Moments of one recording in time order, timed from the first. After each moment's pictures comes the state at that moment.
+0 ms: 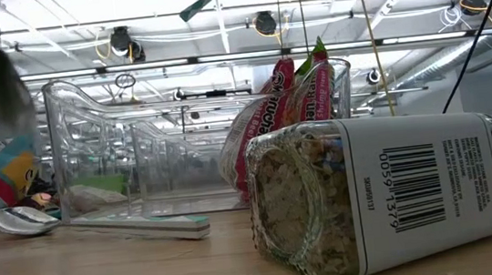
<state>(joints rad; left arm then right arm) -0.09 1.58 1.59 -0.63 -0.80 0.07 -0.35 1.23 0.90 0.62 -0.19 -0.11</state>
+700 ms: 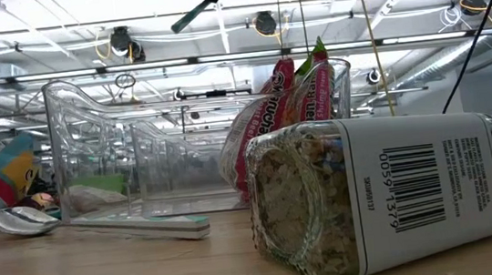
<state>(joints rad) -0.07 1.58 1.59 -0.66 -0.84 0.07 -0.35 1.23 0.90 0.61 -0.20 -0.08</state>
